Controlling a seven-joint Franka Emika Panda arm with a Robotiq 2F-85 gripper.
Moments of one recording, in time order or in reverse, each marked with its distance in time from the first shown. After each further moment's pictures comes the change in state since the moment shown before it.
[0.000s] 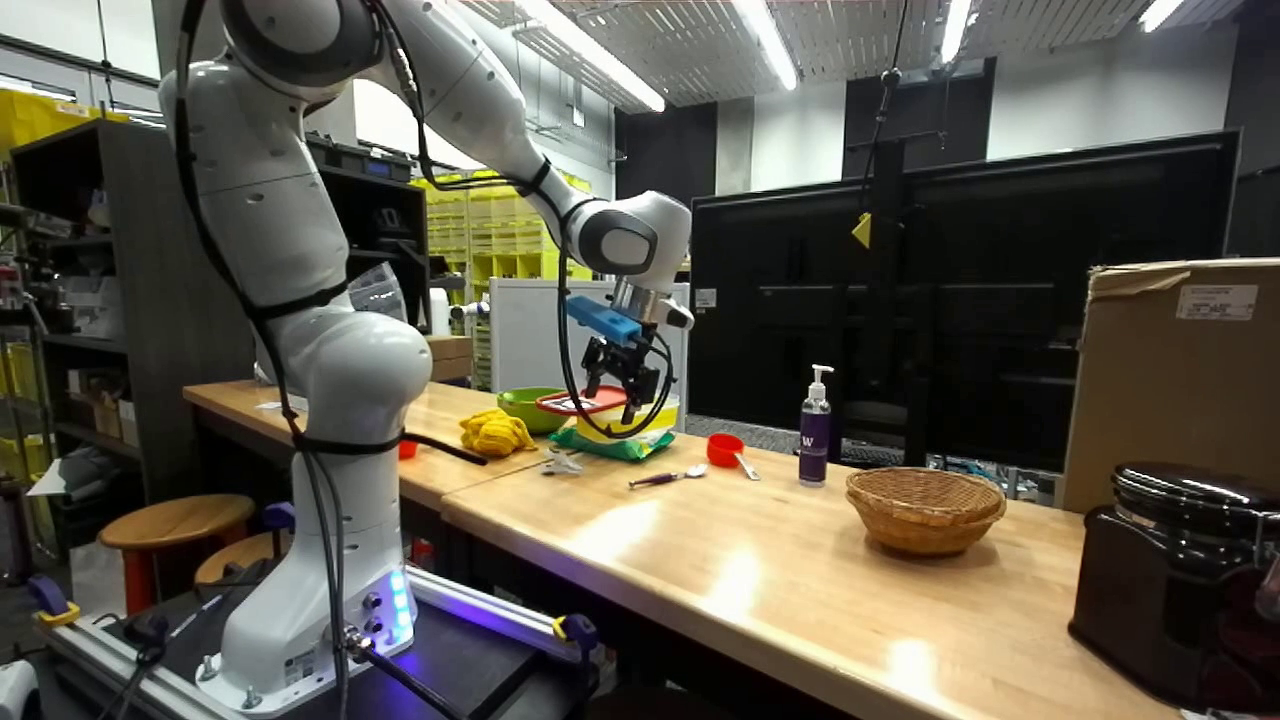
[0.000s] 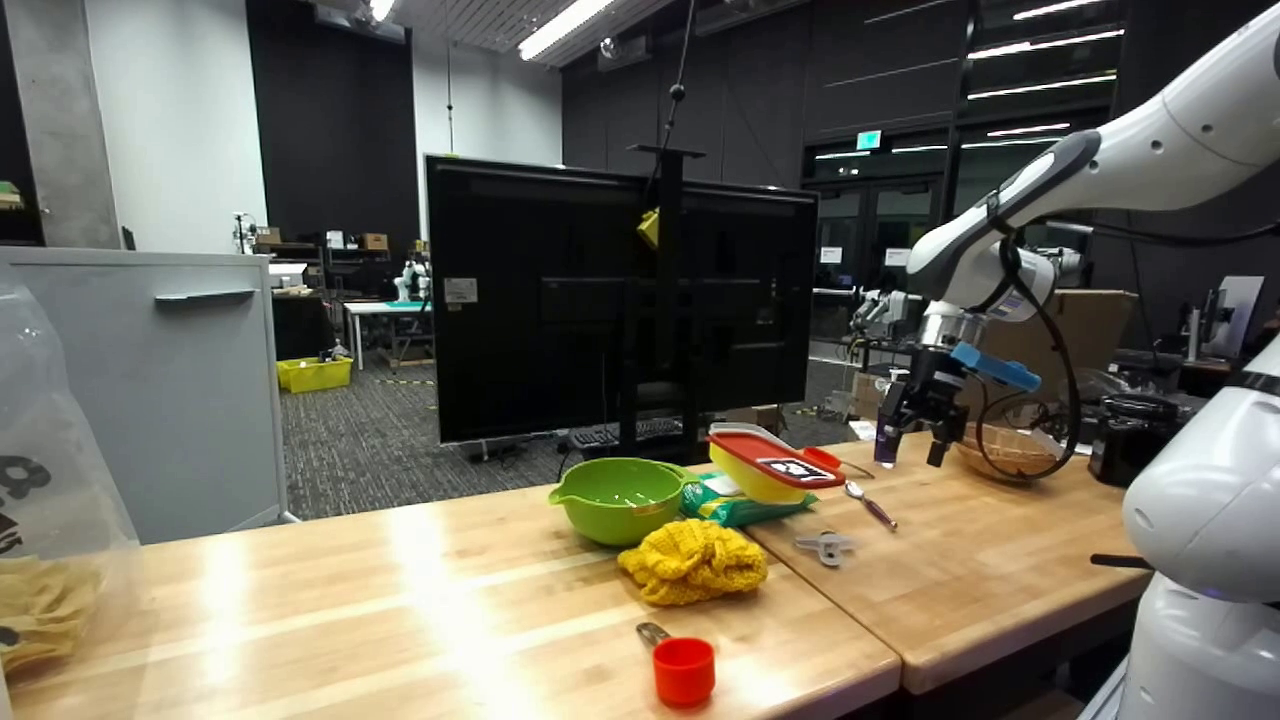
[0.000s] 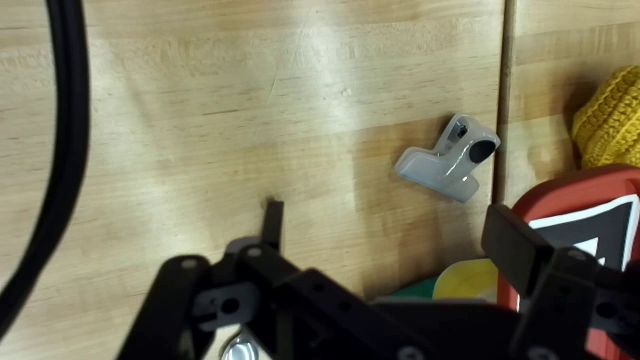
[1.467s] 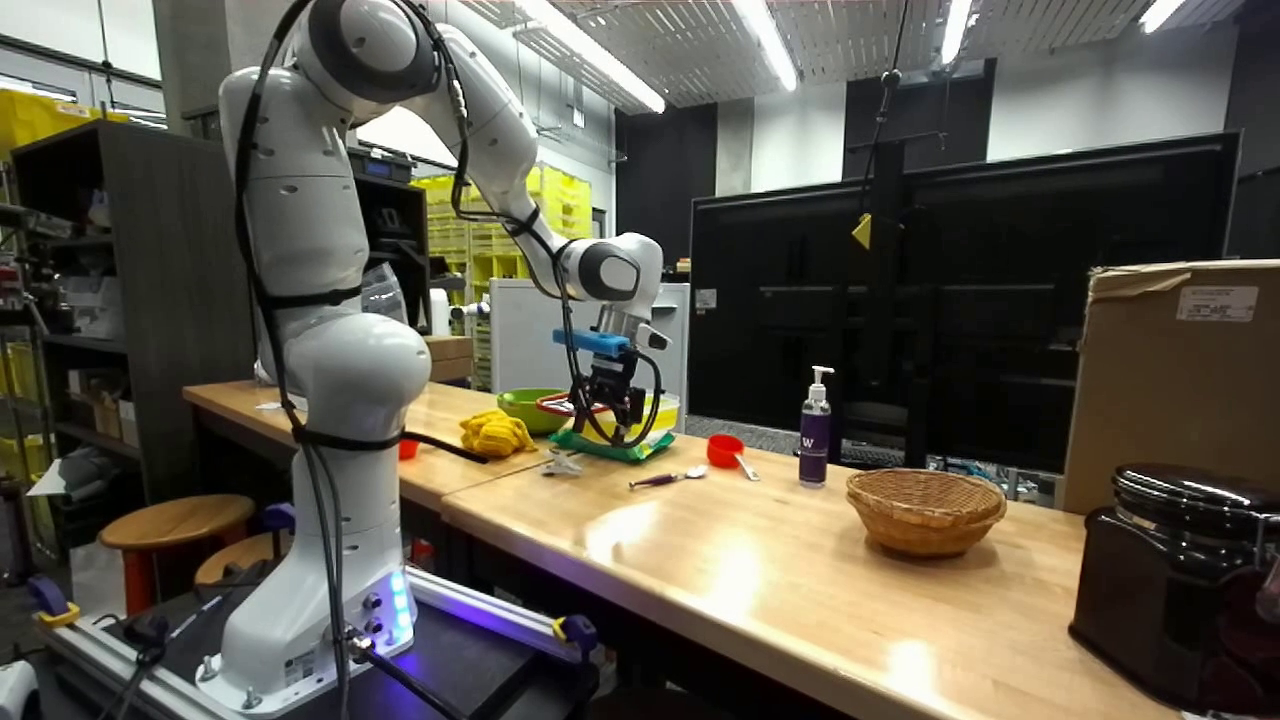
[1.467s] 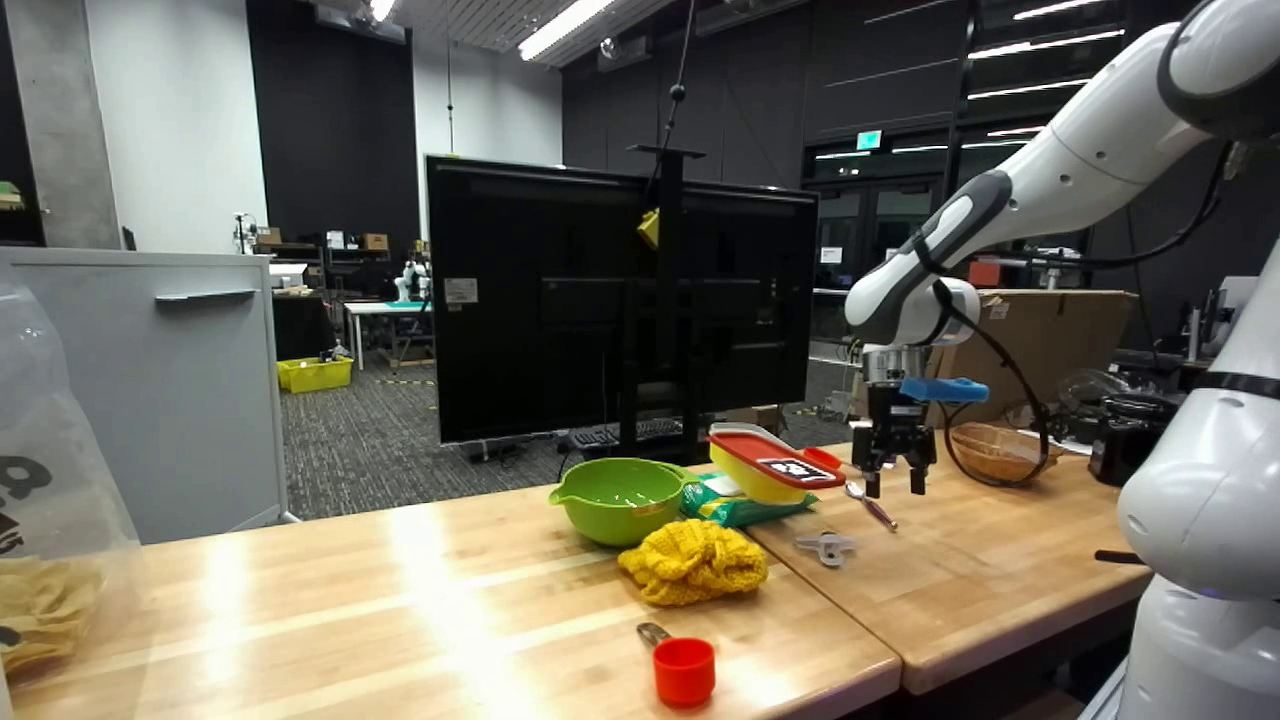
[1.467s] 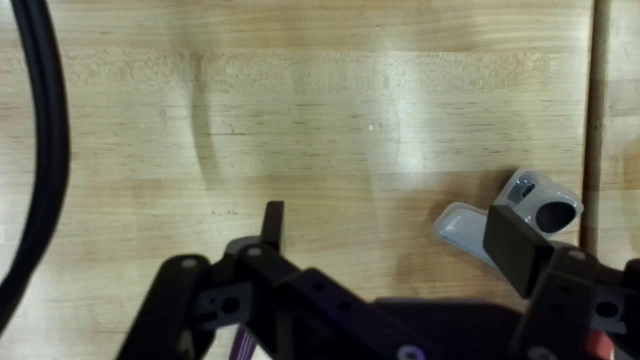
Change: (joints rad) arm -0.025 0.184 0.209 0.033 -0.148 0.024 0.160
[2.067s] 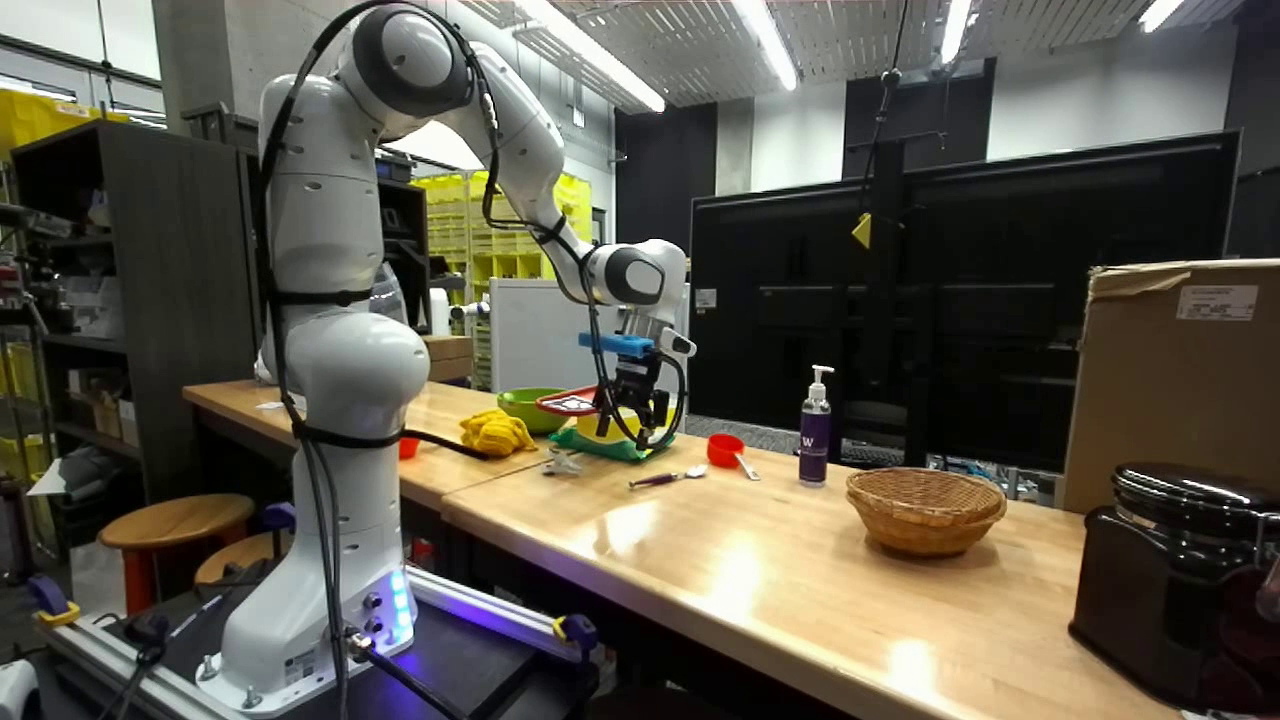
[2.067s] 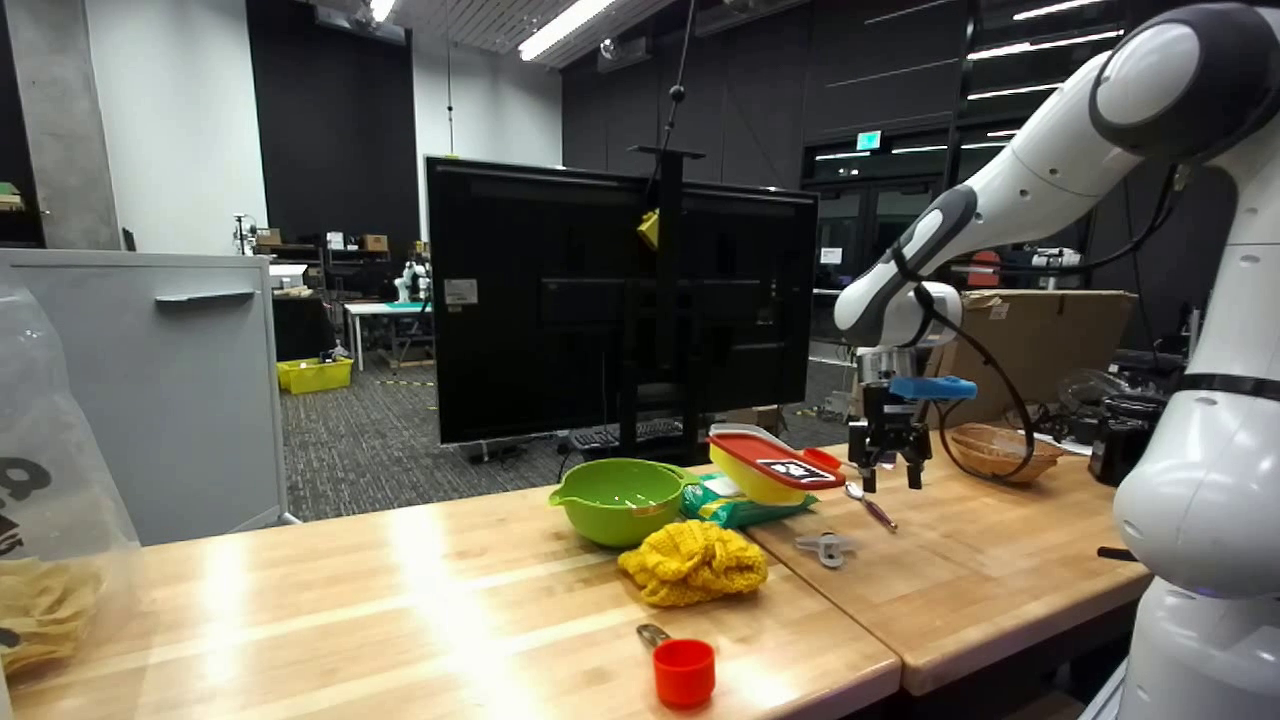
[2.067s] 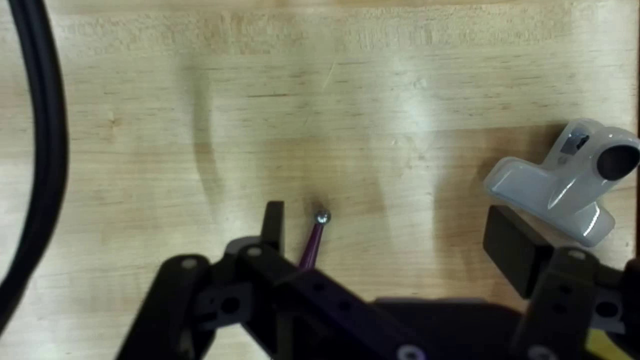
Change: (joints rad) arm -0.025 0.130 -0.010 0.129 -0.004 -0.028 0.001
